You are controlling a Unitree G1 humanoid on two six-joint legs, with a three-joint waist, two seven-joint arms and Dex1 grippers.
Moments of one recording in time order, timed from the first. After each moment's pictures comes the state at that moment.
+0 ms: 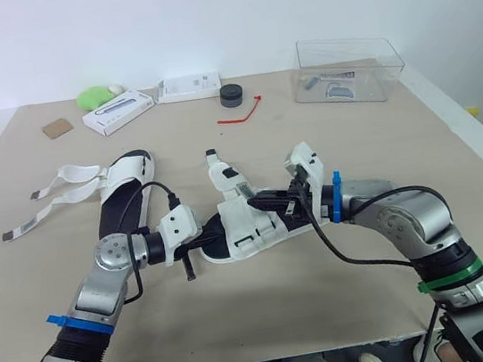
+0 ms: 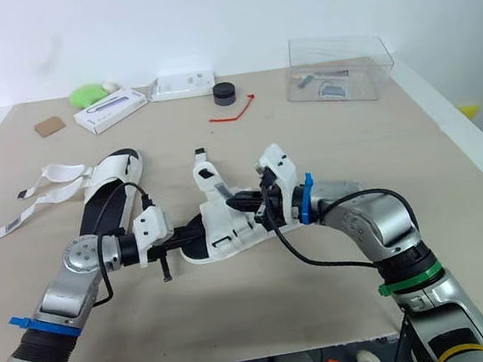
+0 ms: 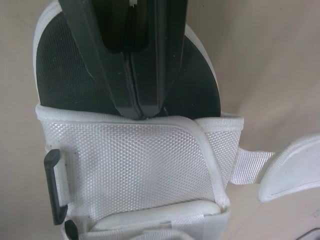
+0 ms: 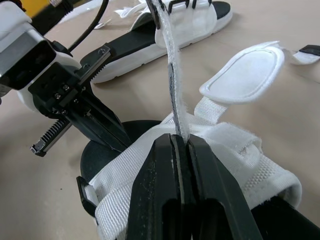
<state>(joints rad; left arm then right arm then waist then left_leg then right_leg) -0.39 0.53 -0.20 0.07 -0.16 0.04 -1.03 -0.58 -0.57 0.21 -0.12 0.66 0.74 0.70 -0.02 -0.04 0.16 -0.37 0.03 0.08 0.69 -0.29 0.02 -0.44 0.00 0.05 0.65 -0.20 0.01</state>
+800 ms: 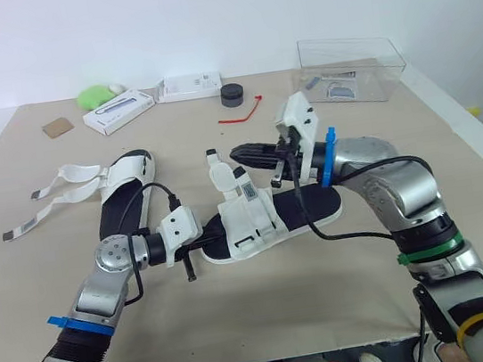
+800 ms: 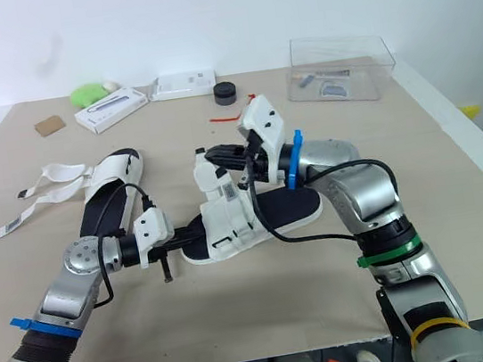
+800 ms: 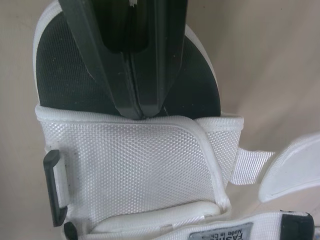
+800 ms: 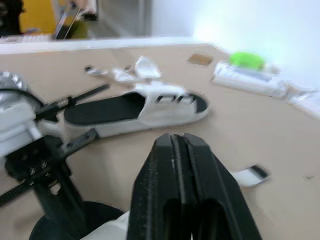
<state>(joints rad) -0.38 0.52 -0.20 0.07 -0.15 0.02 -1.03 -0.77 -0.46 0.22 0.00 0.42 0.55 0.82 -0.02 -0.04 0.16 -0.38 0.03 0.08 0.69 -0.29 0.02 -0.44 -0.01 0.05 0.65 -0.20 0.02</state>
